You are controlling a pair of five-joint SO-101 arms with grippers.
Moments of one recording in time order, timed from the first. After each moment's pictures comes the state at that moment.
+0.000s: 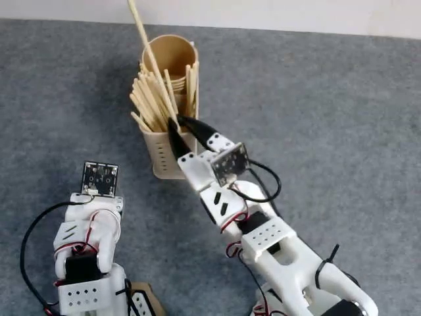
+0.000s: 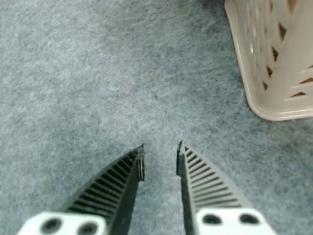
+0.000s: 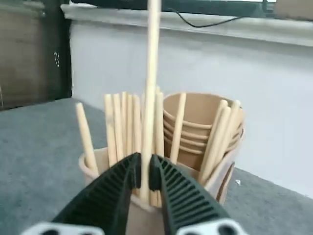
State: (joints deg) left arm -15.3 -104.1 95.8 55.8 -11.7; right arm -38.3 -32.8 72.8 -42.6 6.8
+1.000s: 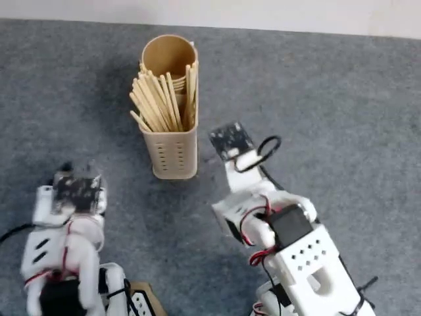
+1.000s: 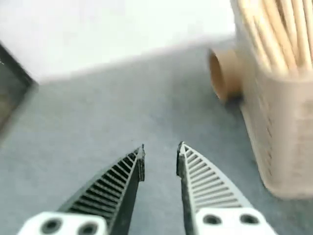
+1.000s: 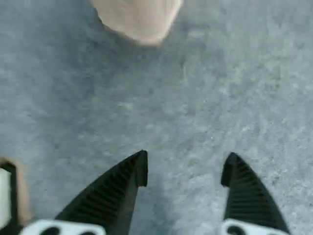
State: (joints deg) left arm -17.7 -99.1 62.9 65.1 -14.8; right arm -36.0 -54.8 46.7 72.9 -1.1
